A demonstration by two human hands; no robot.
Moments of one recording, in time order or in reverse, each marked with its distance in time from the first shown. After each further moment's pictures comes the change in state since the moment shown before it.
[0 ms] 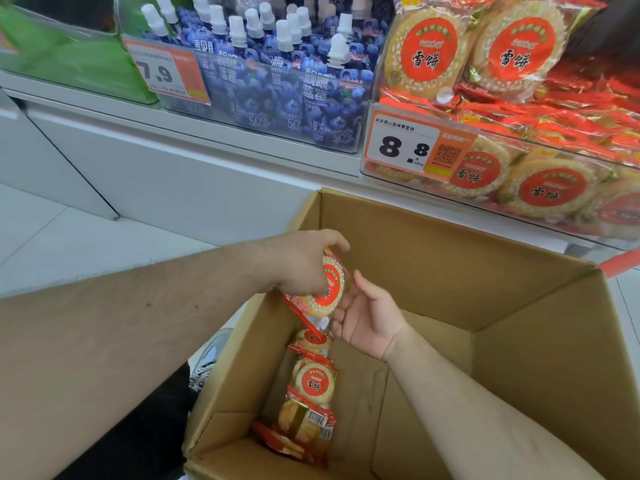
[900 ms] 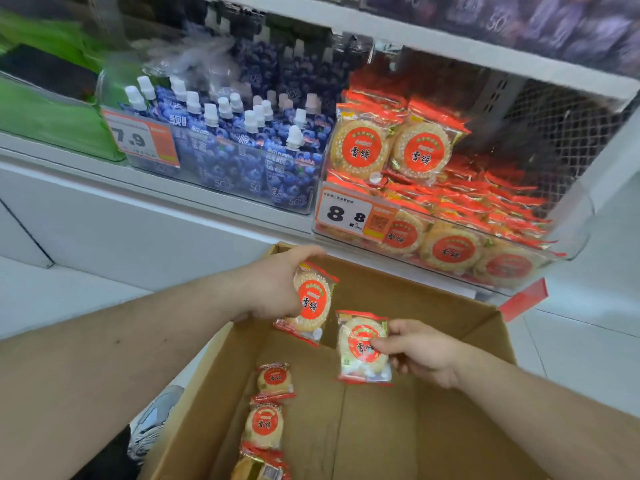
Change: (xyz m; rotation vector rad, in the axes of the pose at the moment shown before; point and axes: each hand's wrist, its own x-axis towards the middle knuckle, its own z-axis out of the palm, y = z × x) left_hand -0.004 0.022 -0.017 -0.213 0.112 0.193; right_hand -0.134 -0.096 -0.009 -0.861 0.374 -0.012
